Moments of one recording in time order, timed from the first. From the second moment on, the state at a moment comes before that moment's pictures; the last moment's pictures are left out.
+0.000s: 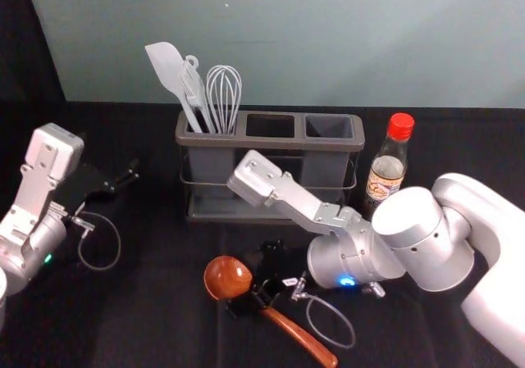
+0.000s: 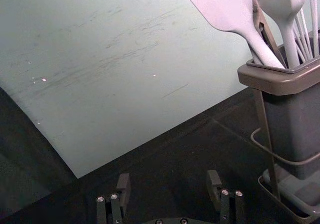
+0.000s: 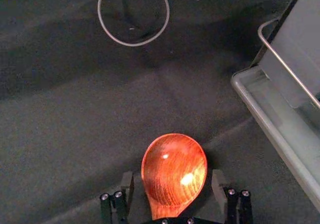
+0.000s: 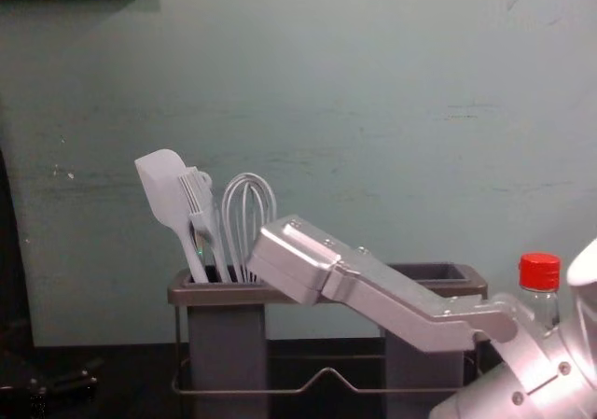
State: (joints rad) left arm -0.20 0.60 0.45 -1.41 -0.25 -0.12 0.03; right arm 0.53 0.41 -0.82 -1.56 0.23 0.74 0.59
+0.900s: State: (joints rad) left arm -0.20 0.60 0.45 -1.41 -0.25 -0.12 0.03; right arm 0.53 0.36 -0.84 -1.53 0.15 0.73 0.59
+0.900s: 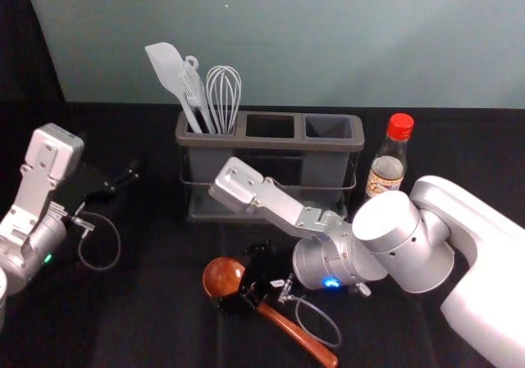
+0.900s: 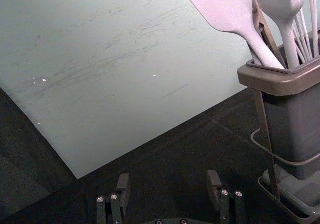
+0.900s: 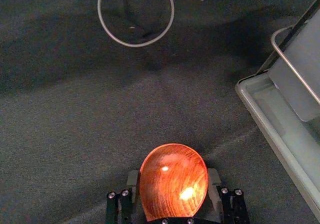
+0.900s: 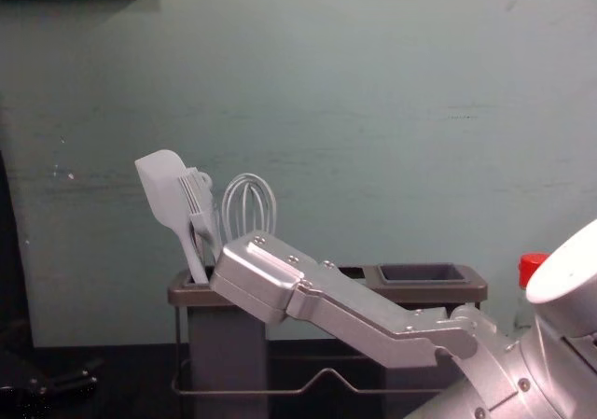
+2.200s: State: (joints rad) left arm -0.20 0.60 0.45 -1.41 -0.25 -0.12 0.03; right arm 0.25 0.54 -0.47 -1.93 0.33 0.53 0.48
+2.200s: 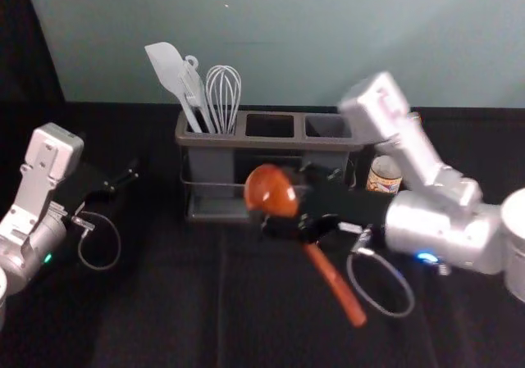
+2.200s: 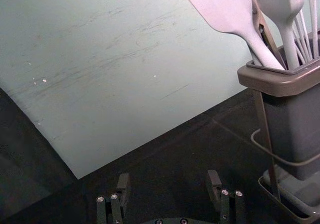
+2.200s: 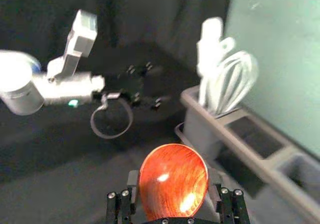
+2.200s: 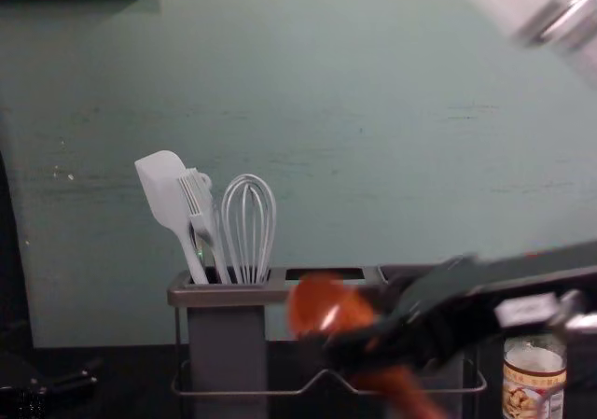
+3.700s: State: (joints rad) left arm -0.20 0.60 0.45 -1.41 -0.25 -0.12 0.03; right arm 0.28 0.49 -0.26 -1.83 0.38 0.12 0.30
